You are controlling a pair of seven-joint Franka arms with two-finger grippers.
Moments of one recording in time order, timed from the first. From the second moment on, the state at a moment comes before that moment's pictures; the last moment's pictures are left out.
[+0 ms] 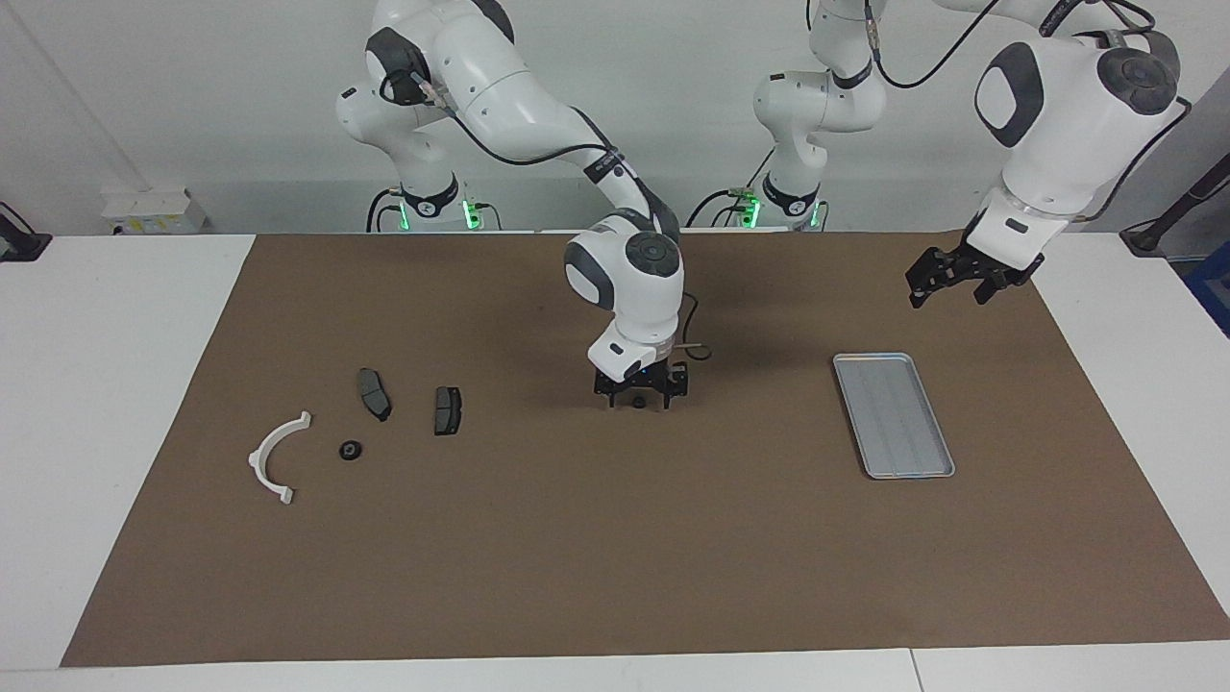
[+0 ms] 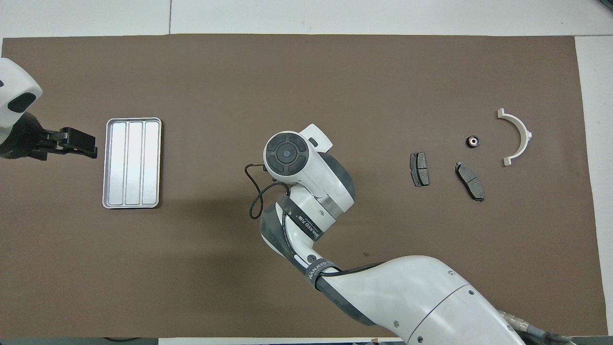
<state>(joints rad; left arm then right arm) -0.16 0.03 0.11 -1.69 0.00 1.66 -0.01 0.59 0.61 0.07 -1.57 -0.11 2.22 0.79</state>
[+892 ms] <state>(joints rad) -0.15 0.03 0.11 -1.67 0.00 1.65 -0.01 0.59 0.60 0.08 -1.60 -0.11 2.24 0.79</state>
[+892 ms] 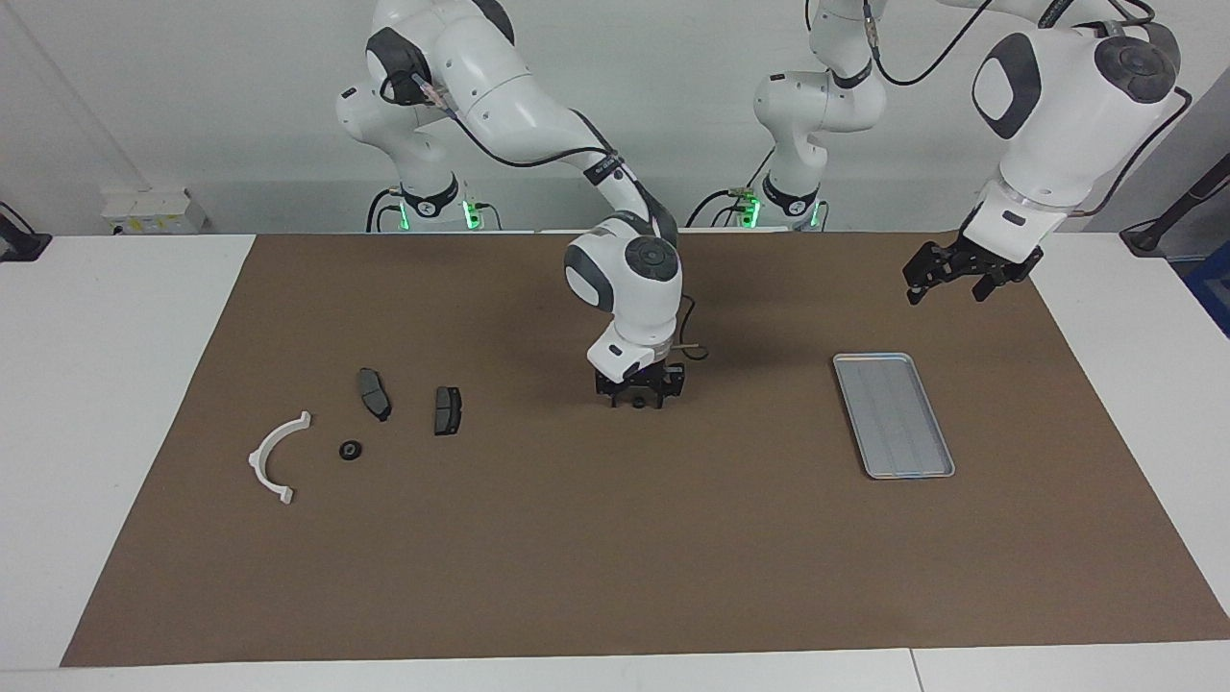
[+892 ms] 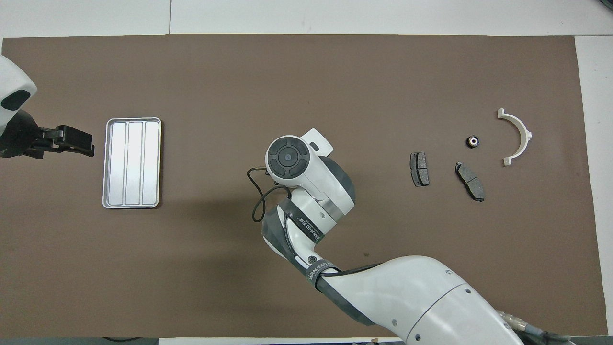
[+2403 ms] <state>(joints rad) -0.14 -0.01 0.10 -1.67 0.00 1.66 -0.01 0.17 0.43 0.06 -1.50 -0.11 2.01 0.21</state>
